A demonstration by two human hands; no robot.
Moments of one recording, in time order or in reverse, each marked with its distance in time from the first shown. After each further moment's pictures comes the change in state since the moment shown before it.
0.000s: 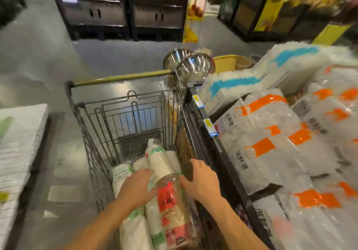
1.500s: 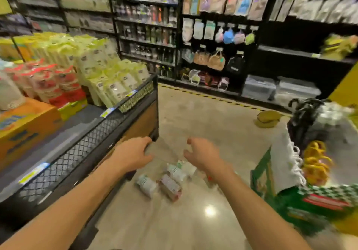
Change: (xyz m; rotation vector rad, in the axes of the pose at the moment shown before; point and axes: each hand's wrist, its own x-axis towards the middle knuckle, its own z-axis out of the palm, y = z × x) left_hand -0.808 0.190 0.268 0.829 -0.587 2.404; right_hand -0.976 -0.215 0.249 0.608 0.614 2.245
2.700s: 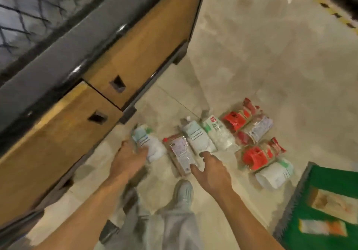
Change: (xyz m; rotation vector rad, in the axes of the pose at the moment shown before) left_hand 0.438 -0.240 0.492 -0.879 -0.360 -1.128; right_hand 0.500 0.079 0.458 0.131 -0.620 0.246
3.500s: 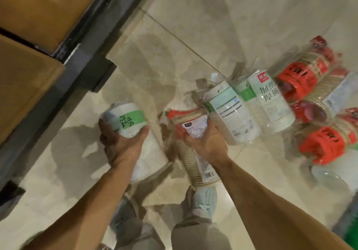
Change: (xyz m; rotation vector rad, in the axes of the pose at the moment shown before) left_hand 0.261 -0.106 0.167 -0.248 0.300 -0.059; right_hand 0.282 0.049 0.220 0.269 0.082 0.113
